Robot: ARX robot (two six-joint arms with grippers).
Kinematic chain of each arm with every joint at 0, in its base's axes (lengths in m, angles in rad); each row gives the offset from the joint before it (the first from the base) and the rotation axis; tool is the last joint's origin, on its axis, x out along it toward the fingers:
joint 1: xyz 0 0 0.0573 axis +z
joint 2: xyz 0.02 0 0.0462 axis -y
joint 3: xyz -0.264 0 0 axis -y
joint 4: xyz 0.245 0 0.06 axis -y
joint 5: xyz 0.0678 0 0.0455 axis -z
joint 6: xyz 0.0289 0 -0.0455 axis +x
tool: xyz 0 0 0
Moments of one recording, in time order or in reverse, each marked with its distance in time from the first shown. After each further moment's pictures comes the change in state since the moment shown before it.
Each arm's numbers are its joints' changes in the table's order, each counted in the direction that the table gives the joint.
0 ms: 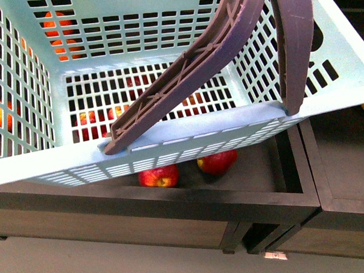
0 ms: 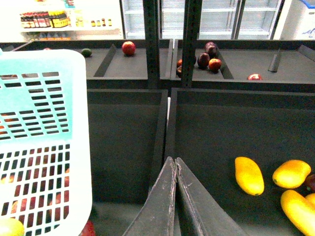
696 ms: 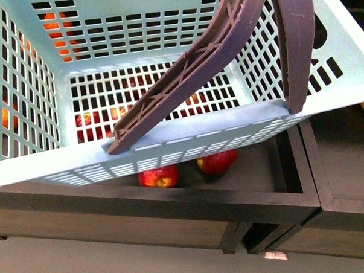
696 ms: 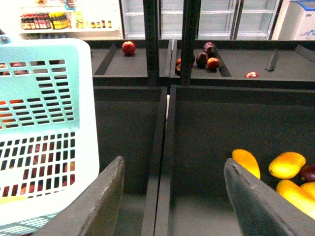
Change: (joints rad) left arm 0.000 0.000 0.000 0.000 0.000 0.000; right arm 0.000 0.187 -0.109 -0.069 0.000 -0.002
